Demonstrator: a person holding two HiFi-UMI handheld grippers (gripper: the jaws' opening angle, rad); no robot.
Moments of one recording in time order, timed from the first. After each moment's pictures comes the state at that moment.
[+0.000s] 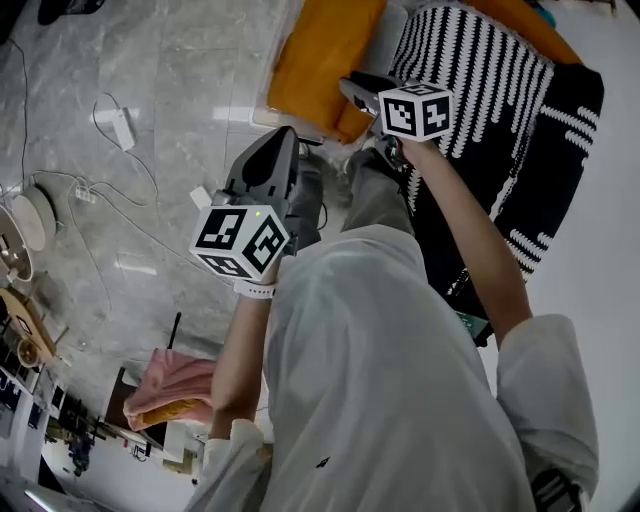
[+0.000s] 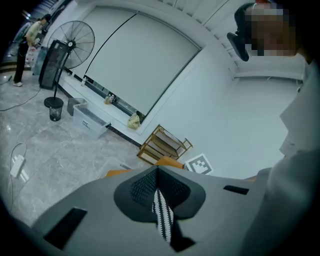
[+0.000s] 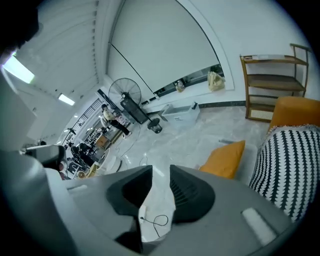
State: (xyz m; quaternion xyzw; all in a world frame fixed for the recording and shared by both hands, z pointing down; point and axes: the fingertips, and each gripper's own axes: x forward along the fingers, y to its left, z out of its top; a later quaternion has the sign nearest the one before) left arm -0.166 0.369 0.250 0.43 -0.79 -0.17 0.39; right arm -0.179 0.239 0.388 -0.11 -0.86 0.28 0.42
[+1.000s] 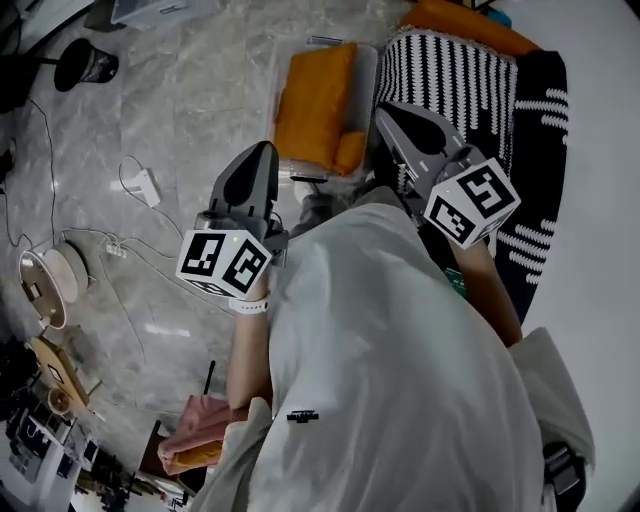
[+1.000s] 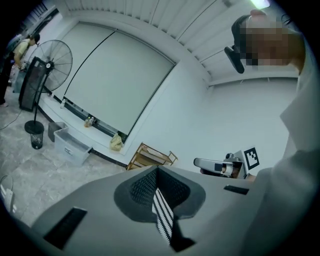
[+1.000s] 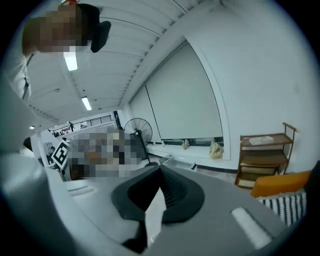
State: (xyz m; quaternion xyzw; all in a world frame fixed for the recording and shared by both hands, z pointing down) left arm -0.168 0.381 0.143 0.51 -0.80 -0.16 0.28; right arm -0.111 0.237 0.112 -0.08 -0.97 0.15 0.16
